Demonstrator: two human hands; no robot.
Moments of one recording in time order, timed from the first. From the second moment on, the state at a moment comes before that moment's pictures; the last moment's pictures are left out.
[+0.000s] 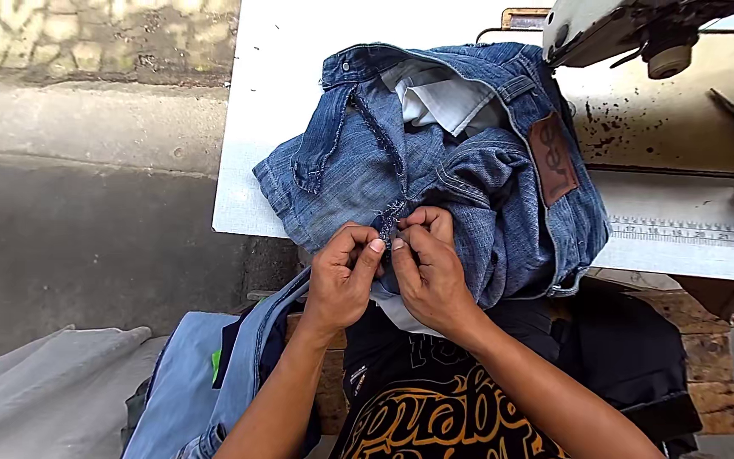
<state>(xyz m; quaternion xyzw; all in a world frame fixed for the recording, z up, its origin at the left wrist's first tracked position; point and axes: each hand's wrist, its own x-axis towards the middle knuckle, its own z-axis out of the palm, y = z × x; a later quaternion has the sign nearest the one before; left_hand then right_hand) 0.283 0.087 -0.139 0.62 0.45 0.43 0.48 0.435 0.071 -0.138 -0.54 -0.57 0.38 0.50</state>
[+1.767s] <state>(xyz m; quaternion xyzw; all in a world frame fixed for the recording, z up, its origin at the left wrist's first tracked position) 0.306 0.072 -0.123 0.72 0.54 0.42 0.13 0.476 0.055 -0.040 -0.41 -0.62 0.13 0.65</state>
